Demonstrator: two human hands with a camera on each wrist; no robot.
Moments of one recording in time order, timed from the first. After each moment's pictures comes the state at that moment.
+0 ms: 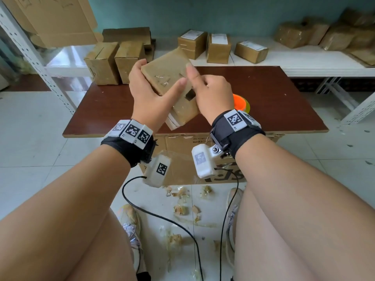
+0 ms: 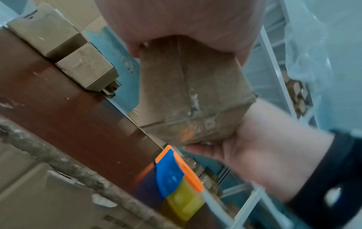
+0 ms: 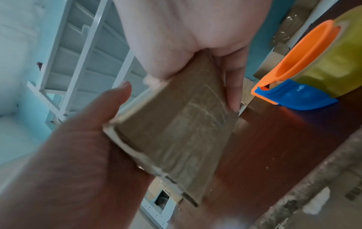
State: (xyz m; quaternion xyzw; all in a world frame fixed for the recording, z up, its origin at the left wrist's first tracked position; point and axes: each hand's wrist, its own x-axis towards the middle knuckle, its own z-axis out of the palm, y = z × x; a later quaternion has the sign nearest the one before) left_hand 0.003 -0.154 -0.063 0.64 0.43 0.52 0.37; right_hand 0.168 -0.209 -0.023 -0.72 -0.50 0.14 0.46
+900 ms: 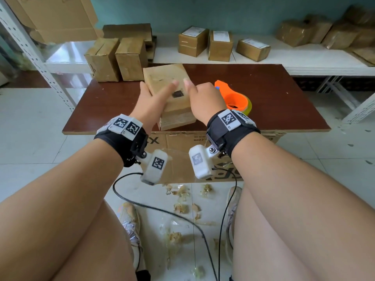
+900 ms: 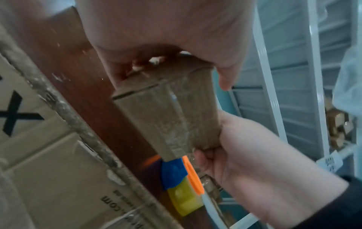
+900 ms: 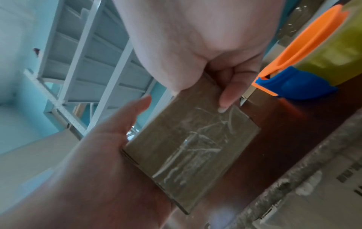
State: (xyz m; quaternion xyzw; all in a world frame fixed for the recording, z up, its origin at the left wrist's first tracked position) left_hand -0.008 -0.143 -0.069 0.56 0.48 0.39 0.55; right_hand 0.160 -0.190 -0.045 -0.76 -0.55 0.15 0.31
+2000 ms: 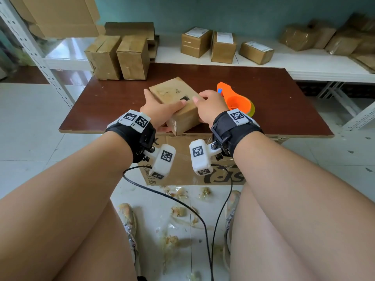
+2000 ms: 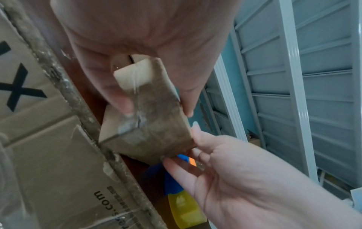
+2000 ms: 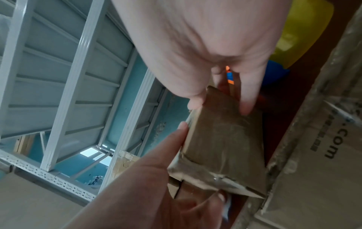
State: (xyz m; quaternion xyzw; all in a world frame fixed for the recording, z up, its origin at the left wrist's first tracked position) left_hand 0.010 -0.129 -0.082 0.49 0.64 0.27 0.52; right_hand 0.170 -0.175 -0.068 -0.76 -0.46 0.27 0.36
